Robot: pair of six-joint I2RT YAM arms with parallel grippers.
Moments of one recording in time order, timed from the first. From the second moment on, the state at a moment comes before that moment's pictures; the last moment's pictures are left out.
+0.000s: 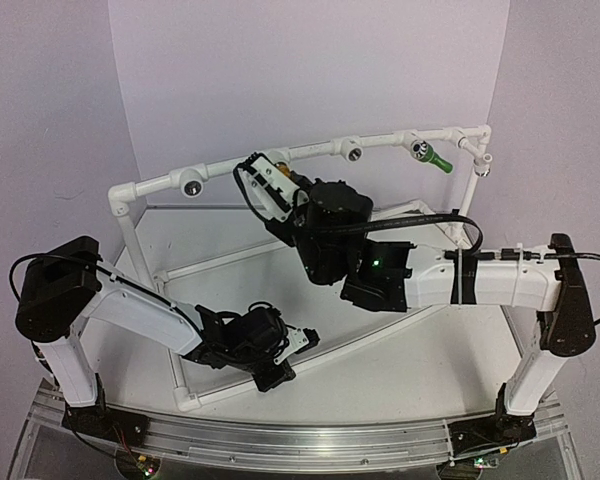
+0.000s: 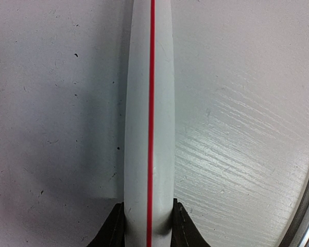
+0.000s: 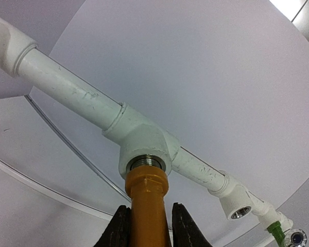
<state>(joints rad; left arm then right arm) -1.20 1.81 0.88 -0.03 0.00 -0.06 1.20 1.78 1.48 0.41 0.91 -0.77</state>
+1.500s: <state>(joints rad) -1.20 1.82 0.88 -0.04 0.00 -0.06 1.14 1.71 1.50 0.20 0.69 -0.07</state>
